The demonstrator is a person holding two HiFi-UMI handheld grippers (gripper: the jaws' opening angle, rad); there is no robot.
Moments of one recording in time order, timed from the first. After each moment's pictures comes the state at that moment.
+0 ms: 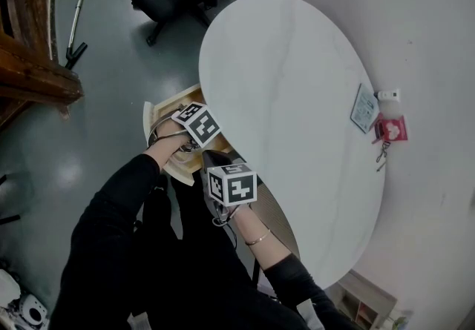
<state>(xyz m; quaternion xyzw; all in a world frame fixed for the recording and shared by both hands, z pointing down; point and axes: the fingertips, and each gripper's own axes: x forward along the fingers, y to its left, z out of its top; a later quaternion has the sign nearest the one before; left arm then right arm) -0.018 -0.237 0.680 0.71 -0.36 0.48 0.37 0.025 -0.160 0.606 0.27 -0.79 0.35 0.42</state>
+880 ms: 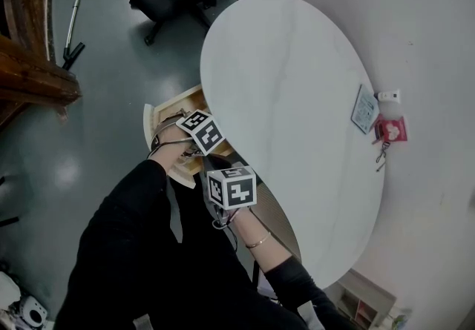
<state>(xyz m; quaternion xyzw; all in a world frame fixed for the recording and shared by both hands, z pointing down) -0.019 -0.228 0.705 0.70 -0.35 0.52 0.33 0.025 -0.156 0.610 0.27 -0.78 0.35 0.43</state>
